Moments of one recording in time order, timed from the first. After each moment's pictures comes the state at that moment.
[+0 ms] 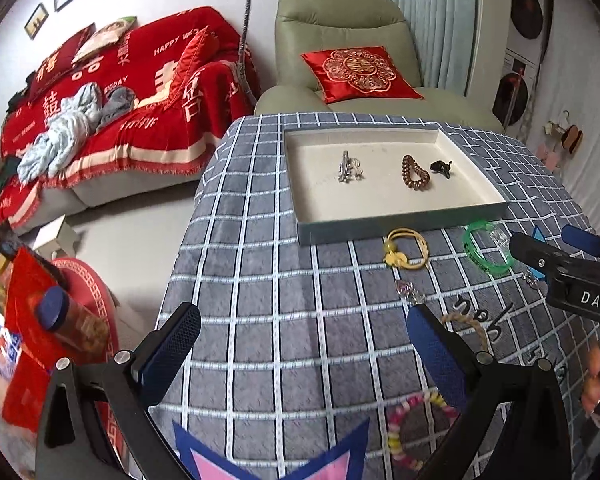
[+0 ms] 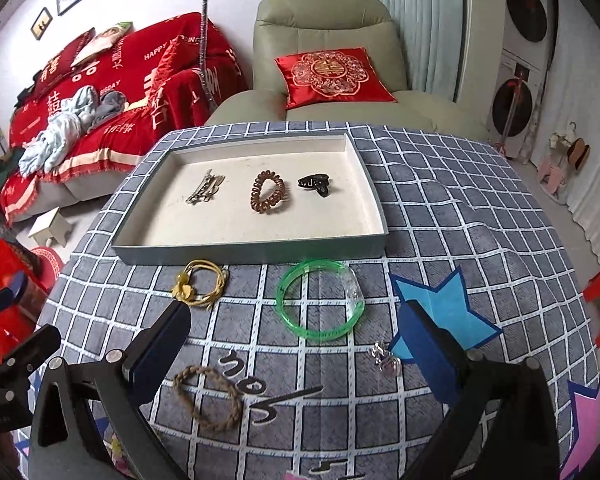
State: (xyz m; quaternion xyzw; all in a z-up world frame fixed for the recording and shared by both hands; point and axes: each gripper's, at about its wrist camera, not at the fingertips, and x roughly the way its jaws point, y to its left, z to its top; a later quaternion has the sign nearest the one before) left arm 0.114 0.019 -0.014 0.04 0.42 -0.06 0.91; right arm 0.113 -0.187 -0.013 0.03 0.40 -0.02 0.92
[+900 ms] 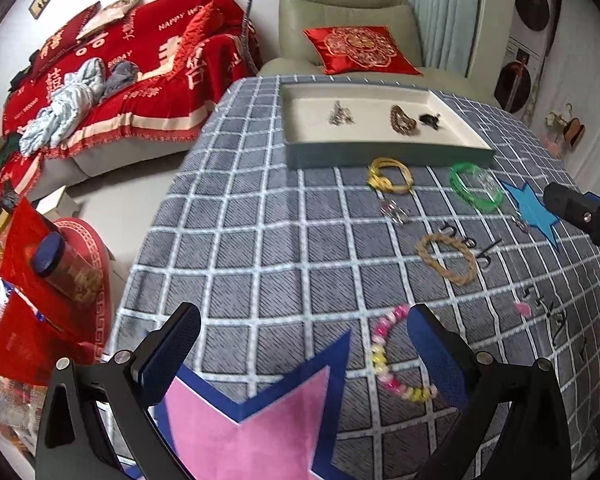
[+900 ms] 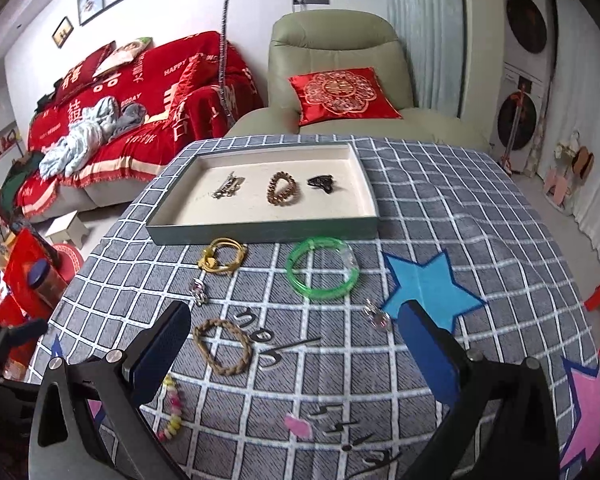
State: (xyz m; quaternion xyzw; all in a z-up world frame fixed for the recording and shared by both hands) left arm 0.057 0.011 -0.050 0.03 0.45 -0.06 0.89; right arm 0.047 -0.195 -0.003 0.03 0.37 0.01 0.93
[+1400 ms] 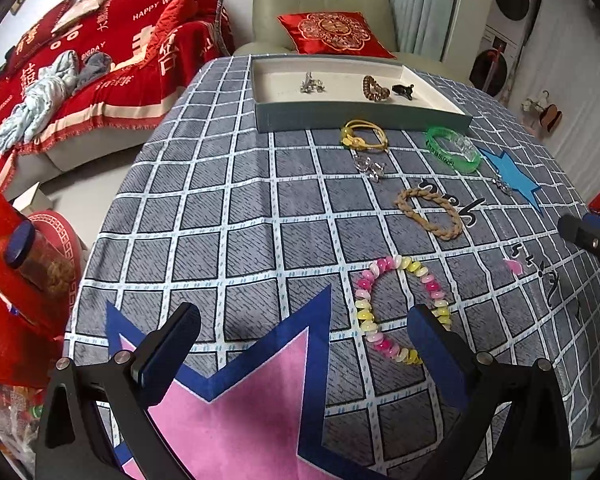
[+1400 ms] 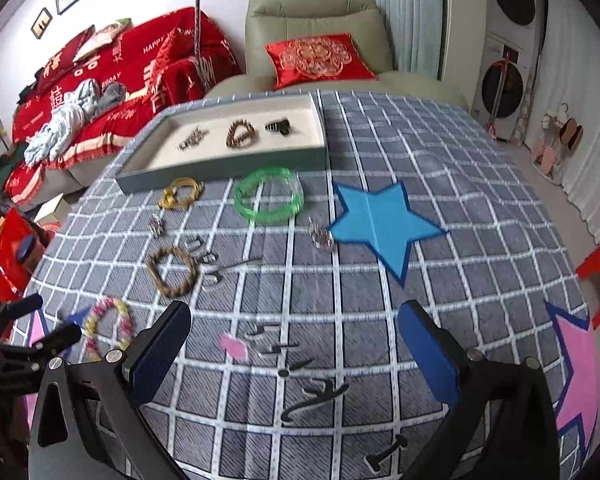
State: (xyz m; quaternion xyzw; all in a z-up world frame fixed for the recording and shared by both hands) left arm 0.045 0.010 -0.076 0.02 0.47 -0.11 0.88; right arm 0.015 -0.236 -0.035 0.04 0.43 -0.01 0.90
